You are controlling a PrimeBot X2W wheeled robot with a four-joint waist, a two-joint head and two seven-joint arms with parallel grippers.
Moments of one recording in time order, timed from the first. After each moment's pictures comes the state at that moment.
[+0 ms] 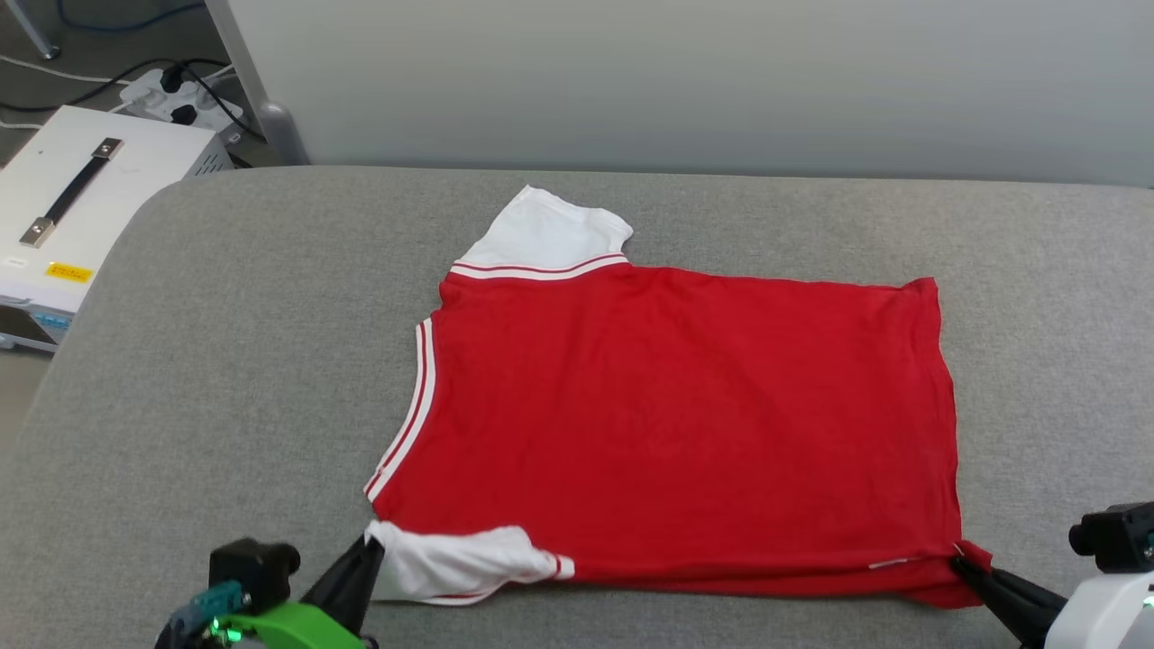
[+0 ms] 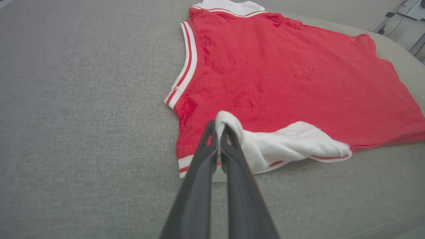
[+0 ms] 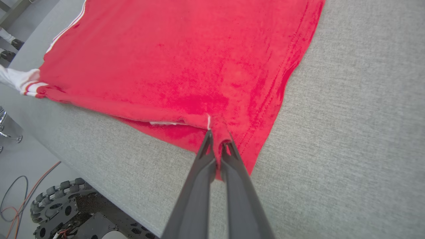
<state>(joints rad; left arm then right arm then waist) 0.06 0.51 -0.46 0.07 -0.70 0.00 -0.10 -0.04 -0.81 0.66 0.12 1.04 0.13 0.01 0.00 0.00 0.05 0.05</state>
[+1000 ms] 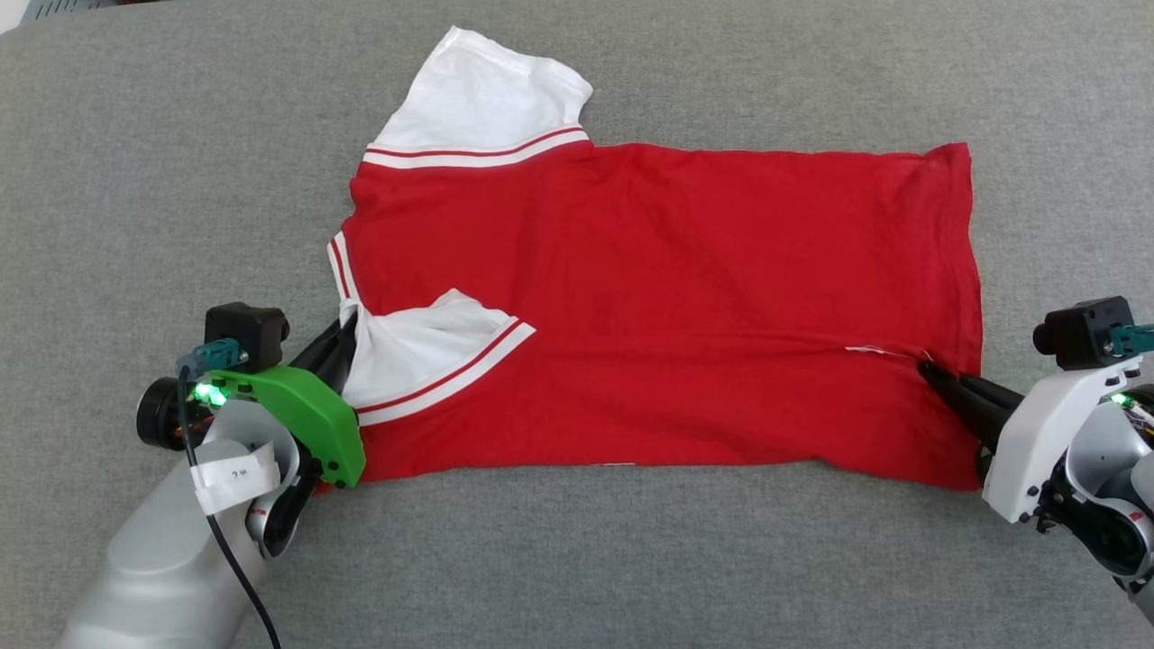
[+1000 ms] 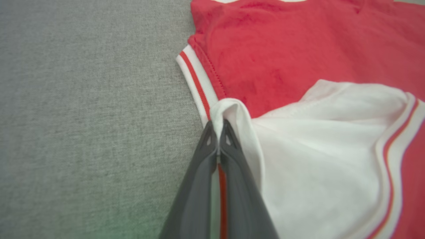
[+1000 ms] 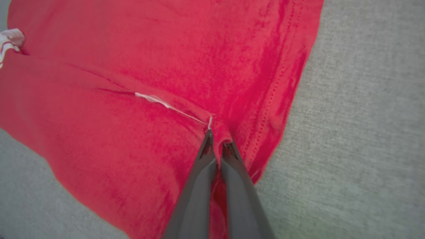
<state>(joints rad) -0.59 0.45 -0.65 0.68 -0.74 -0.13 -0.17 -0.41 -0.66 0.59 0.27 0.93 0.13 0.19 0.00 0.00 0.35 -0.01</state>
